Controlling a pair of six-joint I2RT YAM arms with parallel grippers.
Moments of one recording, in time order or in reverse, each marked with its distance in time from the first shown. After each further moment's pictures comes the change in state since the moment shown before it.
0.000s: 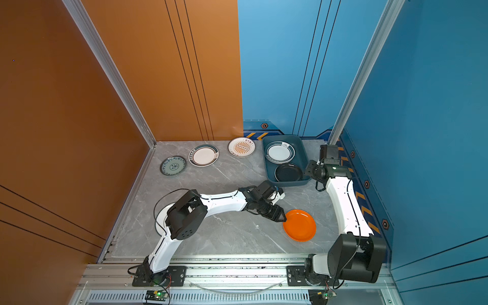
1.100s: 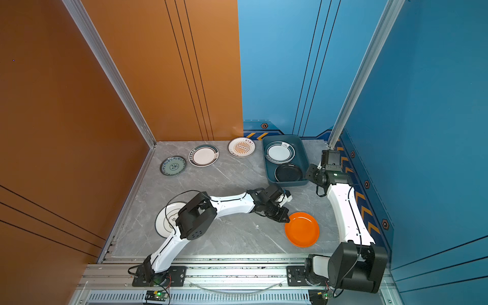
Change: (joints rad) left arm -0.030 0.118 0.151 0.008 0.017 -0.040; right arm -0.012 -0.058 -0.093 0.042 -0.040 0.003
